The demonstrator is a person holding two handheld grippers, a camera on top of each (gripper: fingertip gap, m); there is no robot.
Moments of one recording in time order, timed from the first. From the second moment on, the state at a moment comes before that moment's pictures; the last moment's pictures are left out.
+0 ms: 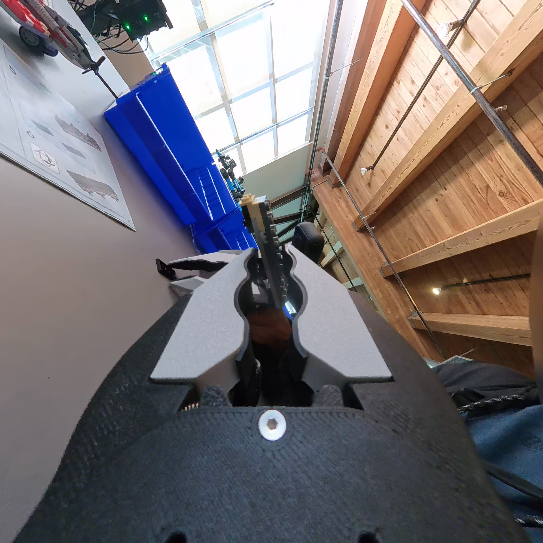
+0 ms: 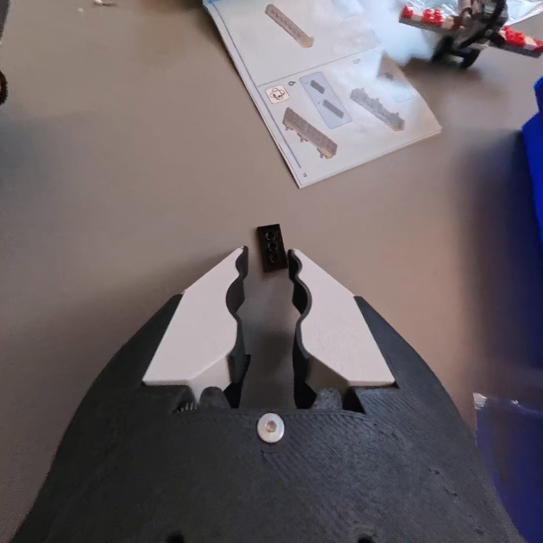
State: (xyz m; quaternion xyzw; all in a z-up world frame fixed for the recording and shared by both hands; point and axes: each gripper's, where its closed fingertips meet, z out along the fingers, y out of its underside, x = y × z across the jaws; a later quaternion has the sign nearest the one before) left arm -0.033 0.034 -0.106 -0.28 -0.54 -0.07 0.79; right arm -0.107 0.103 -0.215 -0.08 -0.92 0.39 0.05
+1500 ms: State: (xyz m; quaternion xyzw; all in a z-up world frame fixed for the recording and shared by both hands) left arm -0.032 0.024 -0.106 -0.28 -0.55 -0.07 0.79; right arm -0.096 0.113 -0.118 -0.01 -0.80 0.60 0.03
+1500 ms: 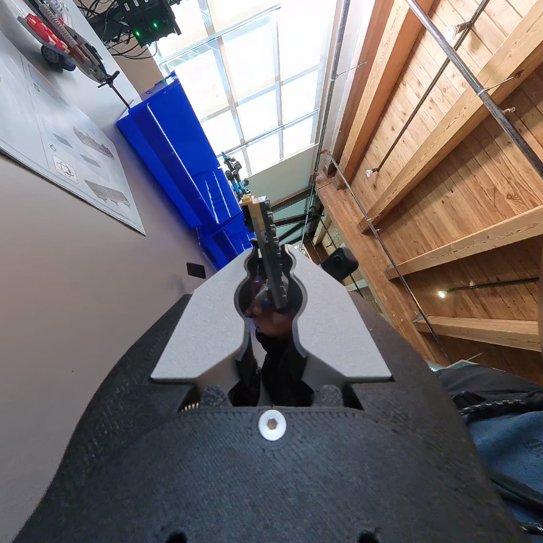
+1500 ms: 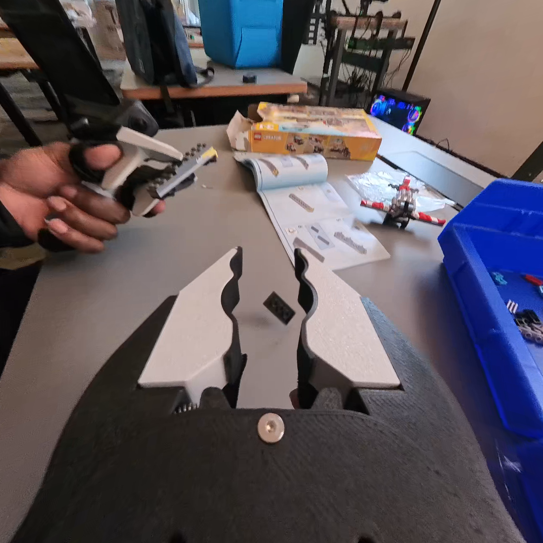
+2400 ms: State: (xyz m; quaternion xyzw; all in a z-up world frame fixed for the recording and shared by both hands) left arm -0.033 0.023 -0.111 -0.27 -0.55 -0.09 0.78; right arm -0.115 0.113 -0.209 -0.09 -0.91 0.39 0.10
